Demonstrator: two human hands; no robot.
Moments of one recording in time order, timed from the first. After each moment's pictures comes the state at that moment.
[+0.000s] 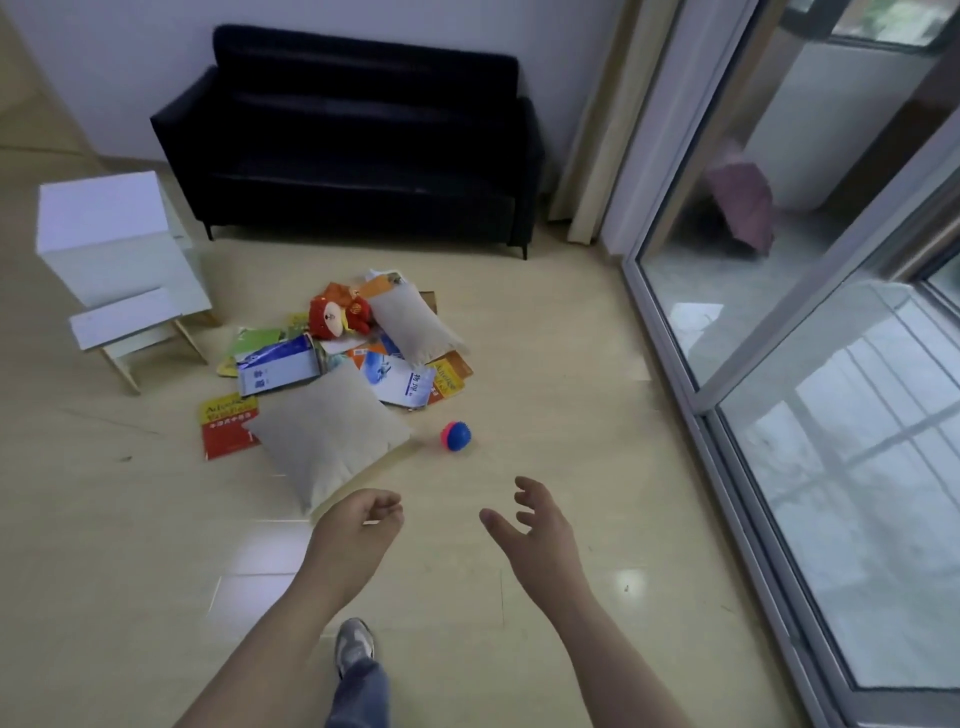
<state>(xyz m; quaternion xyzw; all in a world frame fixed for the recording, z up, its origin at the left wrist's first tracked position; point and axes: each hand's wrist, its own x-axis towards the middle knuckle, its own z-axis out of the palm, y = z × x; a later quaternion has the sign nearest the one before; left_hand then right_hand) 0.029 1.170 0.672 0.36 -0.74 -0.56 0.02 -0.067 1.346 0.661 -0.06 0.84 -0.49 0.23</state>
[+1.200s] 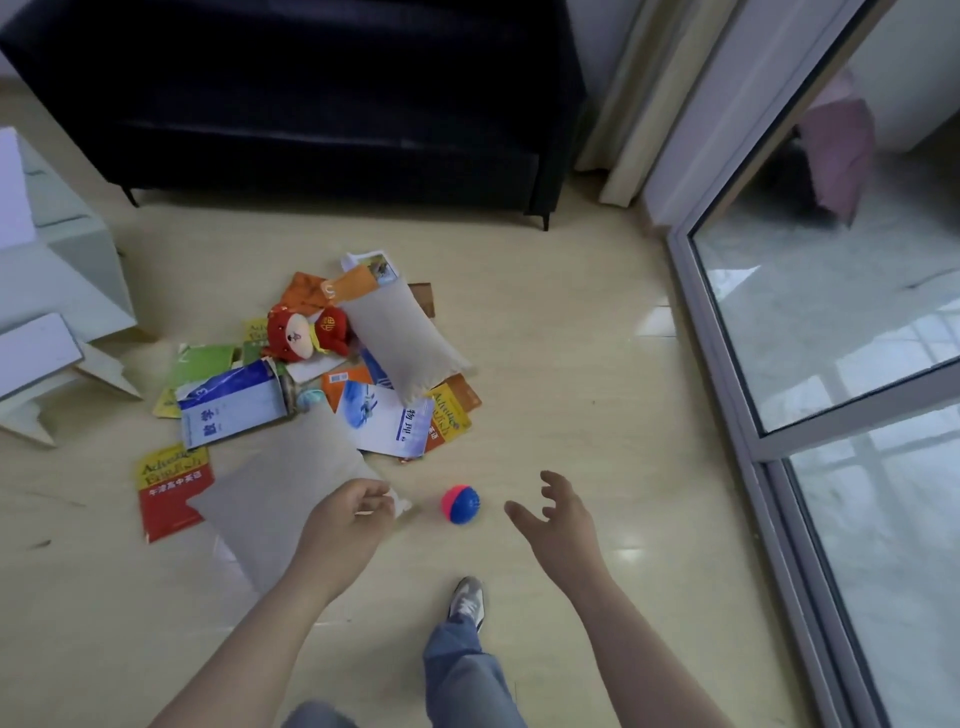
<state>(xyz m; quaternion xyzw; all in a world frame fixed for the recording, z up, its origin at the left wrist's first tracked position) -0.368 0.905 0.592 0.41 -0.76 -0.50 -0.06 -0.482 1.110 0.568 0.01 0.87 -0.38 0.30</state>
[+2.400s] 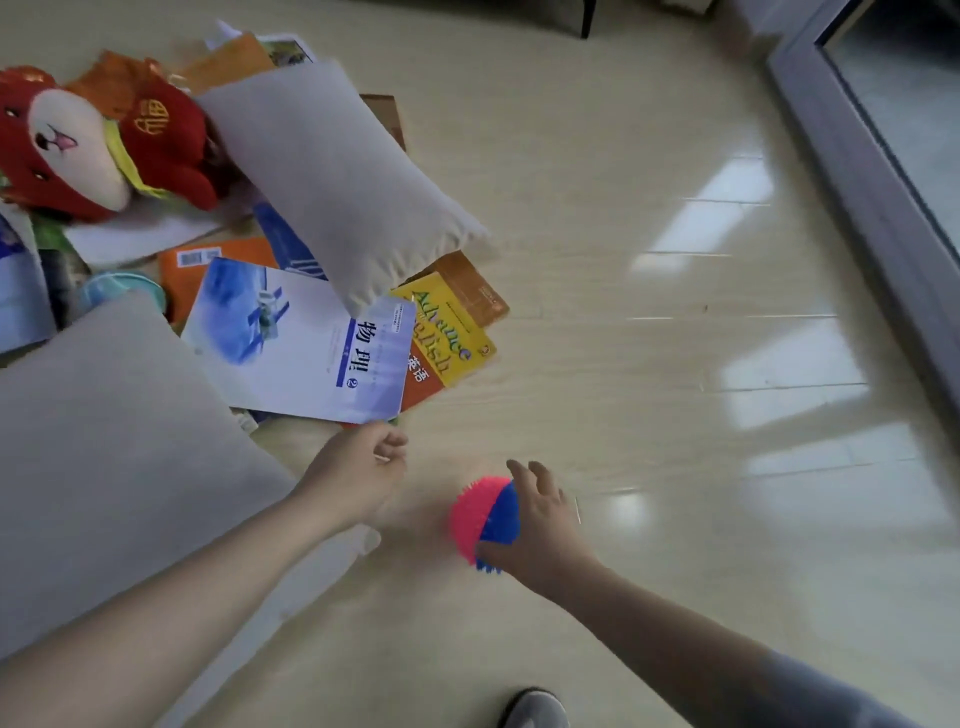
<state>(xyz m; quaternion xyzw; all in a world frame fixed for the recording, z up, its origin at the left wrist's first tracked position) -0.535 0.800 -0.059 0.27 -0.83 -0.46 -0.14 -0.583 1.015 -0.070 -0.15 0.91 -0.13 0.35</state>
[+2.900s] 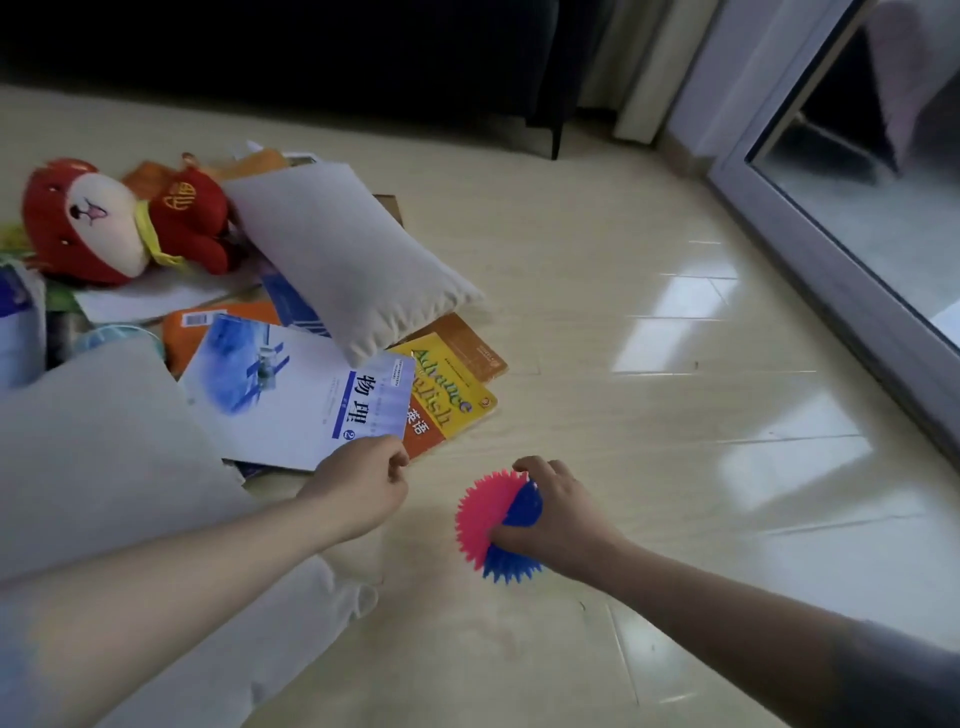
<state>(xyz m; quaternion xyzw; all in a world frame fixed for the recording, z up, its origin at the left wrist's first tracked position) -0.552 0.788 -0.105 0.17 -0.93 -0.31 -0.10 -0.614 1.011 -0.084 -0.19 0.93 -0.20 0.25</state>
